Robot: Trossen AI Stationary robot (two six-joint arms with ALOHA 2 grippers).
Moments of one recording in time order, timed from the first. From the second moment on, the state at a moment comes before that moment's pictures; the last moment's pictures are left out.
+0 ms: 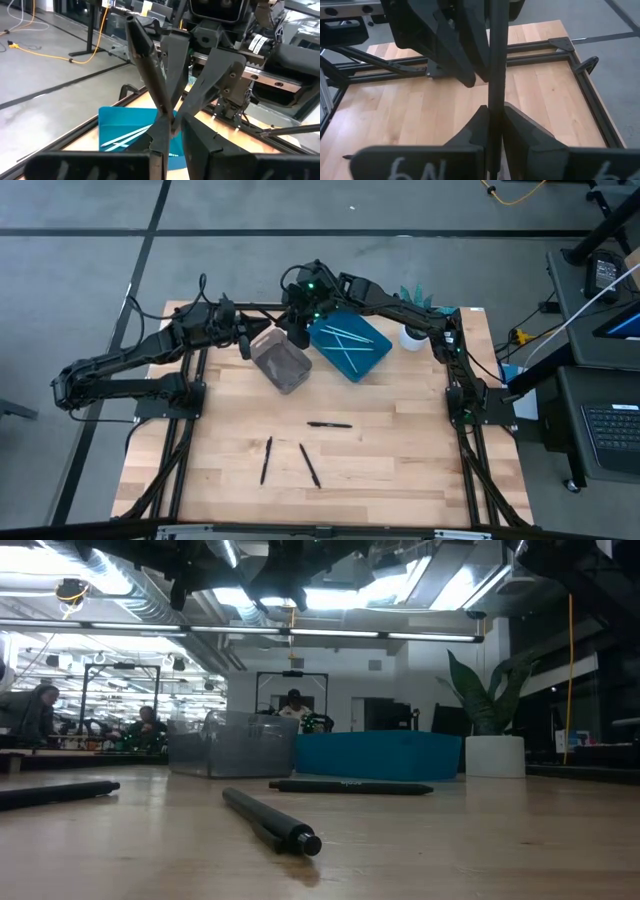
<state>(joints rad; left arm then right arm) 0.46 0.76 0.68 -0.04 0.04 -0.30 -0.30 2.20 2.36 -0.75 -0.31 -0.03</state>
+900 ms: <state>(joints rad) 0.53 0.76 0.68 -0.03 0.16 -0.38 -0.30 2.20 2.36 -0.75 -0.30 -0.03</state>
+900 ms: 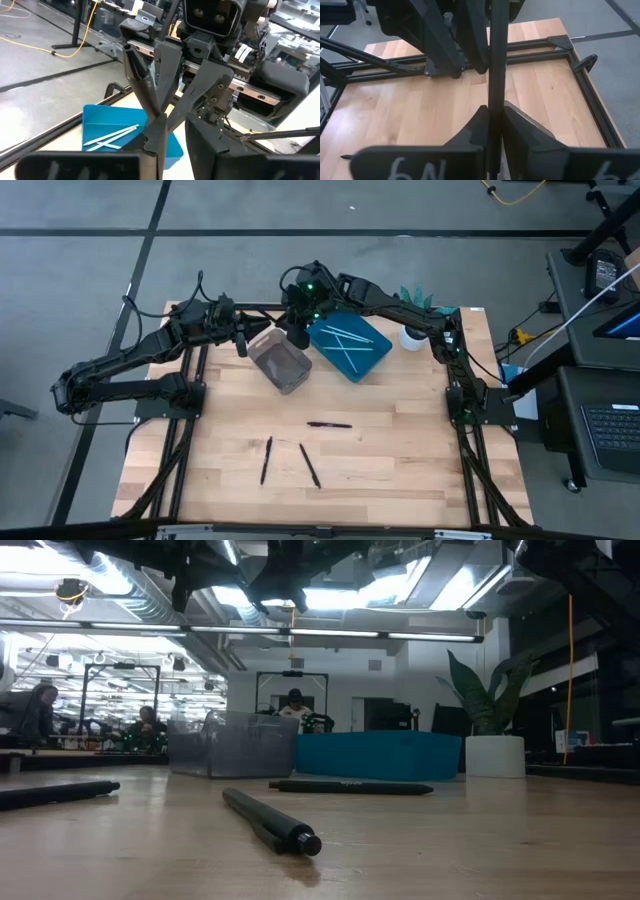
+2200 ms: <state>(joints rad) 0.53 0.76 0.68 -0.04 0.08 -0.36 -0.29 2.20 2.36 -0.75 -0.31 -0.01</state>
